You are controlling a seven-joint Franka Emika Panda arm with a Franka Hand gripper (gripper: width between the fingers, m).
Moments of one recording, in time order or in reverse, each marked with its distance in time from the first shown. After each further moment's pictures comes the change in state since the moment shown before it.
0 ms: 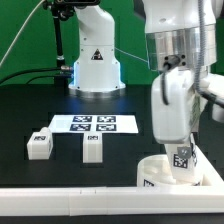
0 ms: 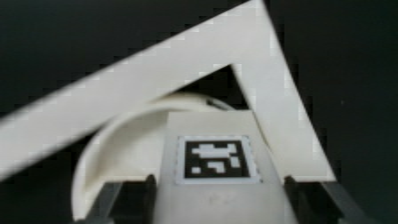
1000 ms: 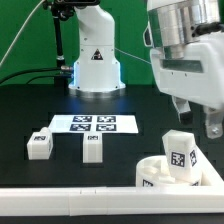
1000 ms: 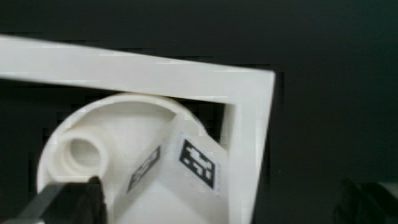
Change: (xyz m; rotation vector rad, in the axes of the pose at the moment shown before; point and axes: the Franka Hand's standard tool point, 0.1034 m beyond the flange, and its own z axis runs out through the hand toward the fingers) arm -0.012 0.004 -0.031 -0.006 -0.017 -0.836
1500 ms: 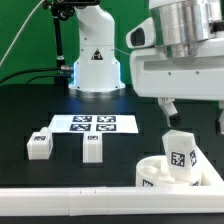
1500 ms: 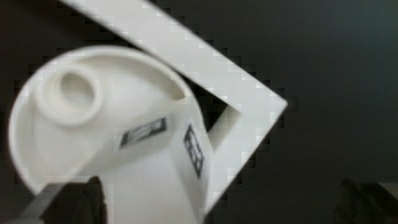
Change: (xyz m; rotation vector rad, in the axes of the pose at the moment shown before) arm 0.004 -0.004 -0.008 -0.043 0.003 -0.471
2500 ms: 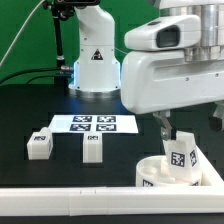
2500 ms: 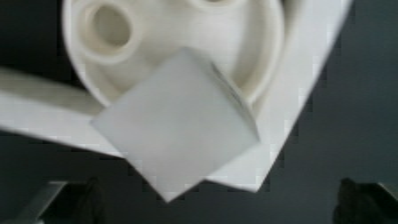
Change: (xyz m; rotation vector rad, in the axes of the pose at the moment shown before) arm 0.001 0.009 0.017 -0.124 -0.002 -1.239
